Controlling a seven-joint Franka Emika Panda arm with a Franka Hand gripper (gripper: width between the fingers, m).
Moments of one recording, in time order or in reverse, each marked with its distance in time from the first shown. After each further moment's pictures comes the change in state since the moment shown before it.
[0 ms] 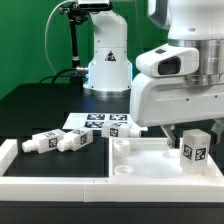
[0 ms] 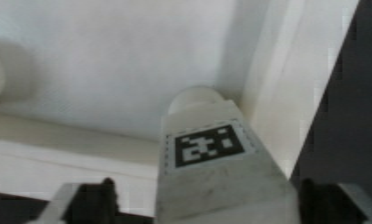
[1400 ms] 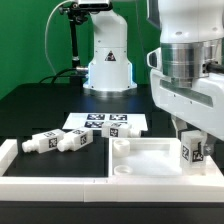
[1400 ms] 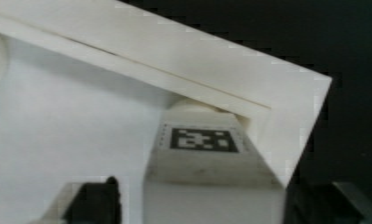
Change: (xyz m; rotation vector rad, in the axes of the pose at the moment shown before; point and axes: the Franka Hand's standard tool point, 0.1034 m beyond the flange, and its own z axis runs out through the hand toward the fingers) arm 0.000 0.002 0.003 0.052 -0.032 1.188
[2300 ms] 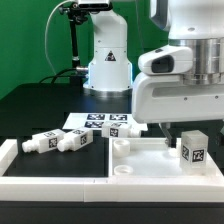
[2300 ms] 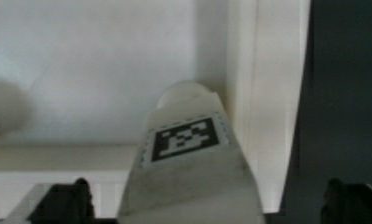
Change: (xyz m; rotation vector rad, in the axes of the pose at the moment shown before) arm -0.004 -0.003 -0.001 -0.018 0.060 -1.051
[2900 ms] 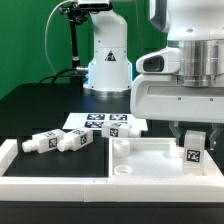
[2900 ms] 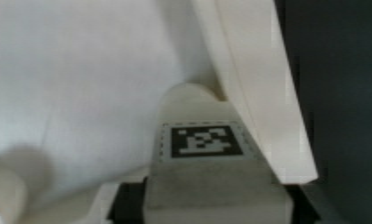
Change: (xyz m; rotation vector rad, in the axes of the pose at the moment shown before) arm 0.001 0.002 0.001 -0.003 0.008 0.419
